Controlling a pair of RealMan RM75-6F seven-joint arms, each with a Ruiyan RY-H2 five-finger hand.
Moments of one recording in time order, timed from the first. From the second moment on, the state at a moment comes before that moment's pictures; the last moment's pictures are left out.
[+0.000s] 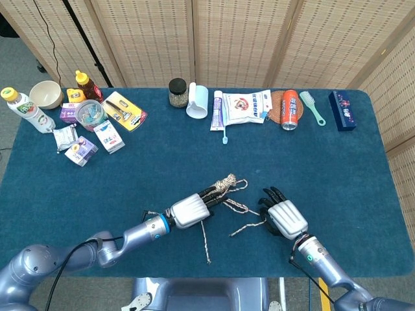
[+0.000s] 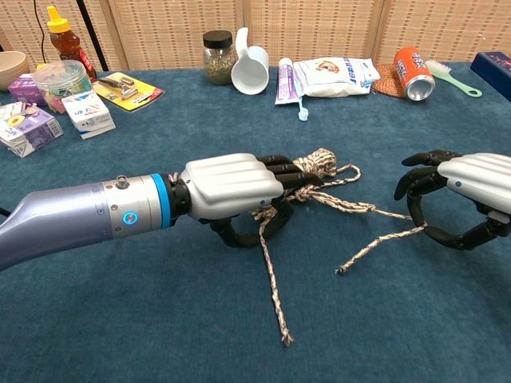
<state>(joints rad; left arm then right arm) -0.98 -1.86 0.05 -1.00 1.71 0.93 -0.04 0.48 -1.49 -0.03 -1.37 -1.57 1.10 -0.02</state>
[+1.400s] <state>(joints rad) -0.85 -1.59 0.09 -1.13 1.69 1.08 -0.13 0.48 -1.43 -0.01 -1.44 -1.55 1.12 -0.06</state>
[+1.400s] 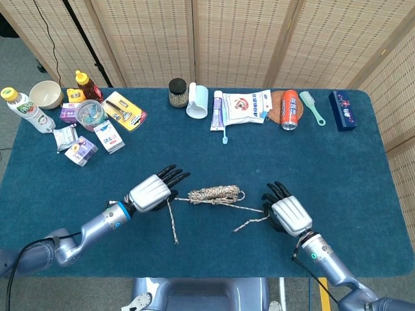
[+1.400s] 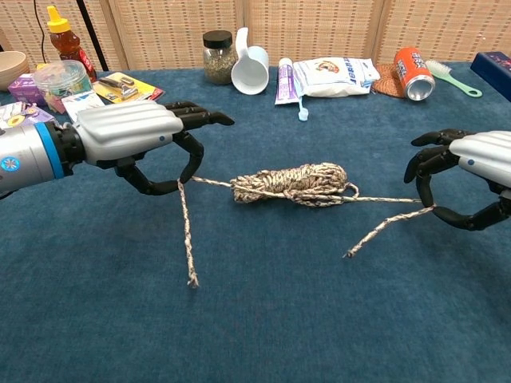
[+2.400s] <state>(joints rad) -0.76 -1.44 0.06 -1.07 1.65 1.14 -0.22 0.47 -1.37 0.04 -1.43 -1.50 1.12 -0.07</state>
